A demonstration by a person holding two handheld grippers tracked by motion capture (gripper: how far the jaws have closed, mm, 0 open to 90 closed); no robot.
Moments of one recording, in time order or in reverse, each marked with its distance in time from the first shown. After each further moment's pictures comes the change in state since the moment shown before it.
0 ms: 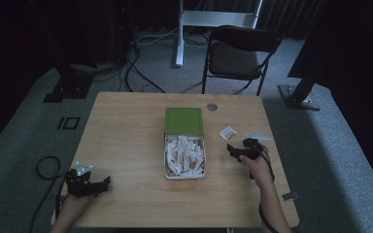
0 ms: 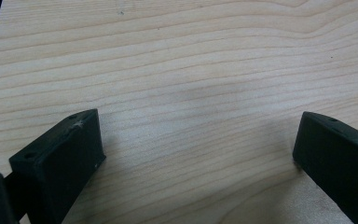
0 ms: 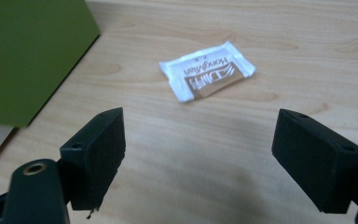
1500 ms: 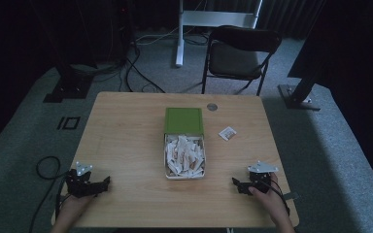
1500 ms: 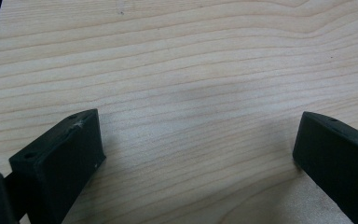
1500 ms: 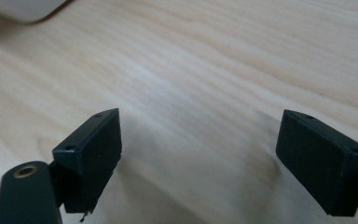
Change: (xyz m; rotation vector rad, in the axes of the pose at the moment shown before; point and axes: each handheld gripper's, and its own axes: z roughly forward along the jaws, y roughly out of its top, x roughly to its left) left arm 0.000 0.000 0.000 0.000 0.000 0.002; right arm 0.014 -0.080 -0.065 0.078 0.098 -0.242
